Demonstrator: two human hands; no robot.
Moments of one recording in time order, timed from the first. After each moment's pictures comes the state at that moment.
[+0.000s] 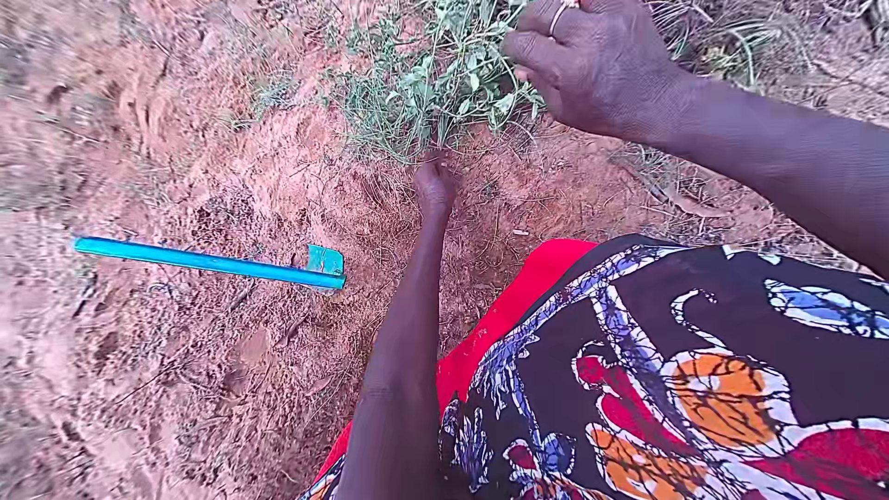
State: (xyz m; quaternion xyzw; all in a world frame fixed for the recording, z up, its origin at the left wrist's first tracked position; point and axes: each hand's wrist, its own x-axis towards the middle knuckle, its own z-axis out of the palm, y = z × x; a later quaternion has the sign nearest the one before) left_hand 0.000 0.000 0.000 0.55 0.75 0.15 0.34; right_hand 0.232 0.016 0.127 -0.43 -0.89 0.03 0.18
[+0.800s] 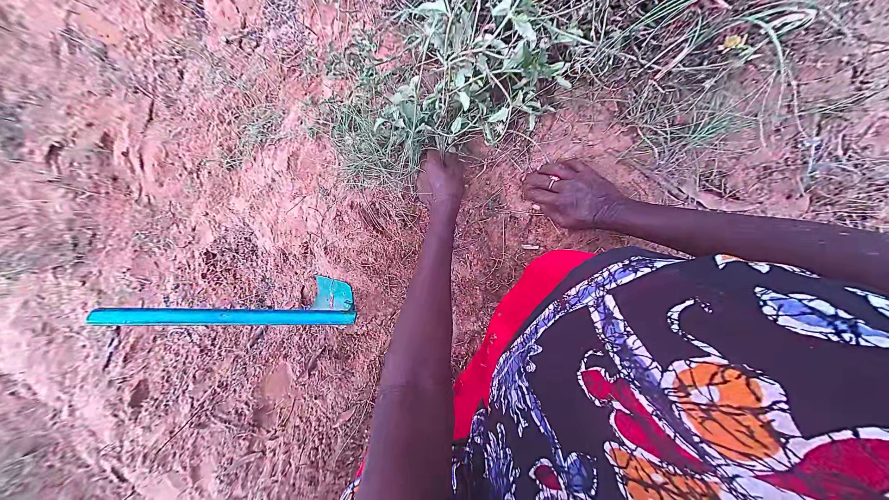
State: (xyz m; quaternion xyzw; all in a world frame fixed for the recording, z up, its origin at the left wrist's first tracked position) left_hand 0.024 0.046 -0.011 0.56 0.77 0.06 0.32; right_hand 0.265 -0.050 -0.073 -0.39 -0.90 0.12 0.15
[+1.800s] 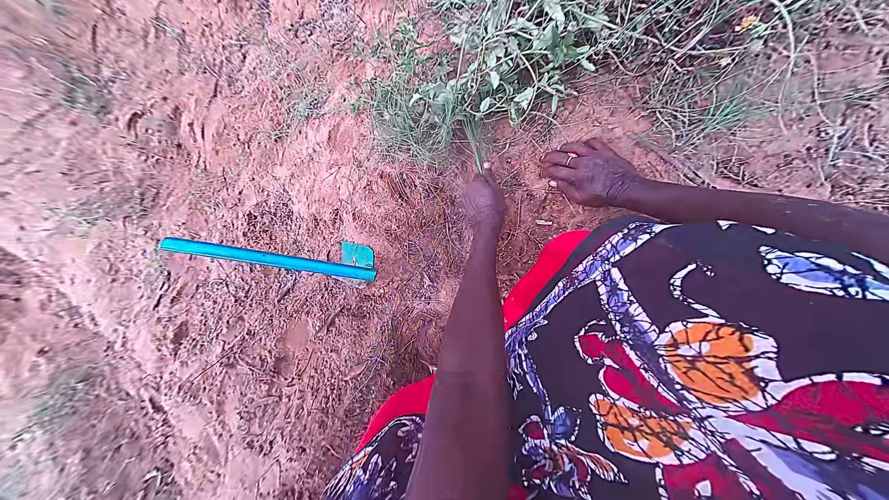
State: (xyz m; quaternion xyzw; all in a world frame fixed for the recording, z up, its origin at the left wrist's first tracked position) left_hand 0.044 -0.040 -0.008 0.52 0.78 0.00 0.34; right_hand 0.268 -0.046 -0.070 -0.40 -0.90 0.14 0.11
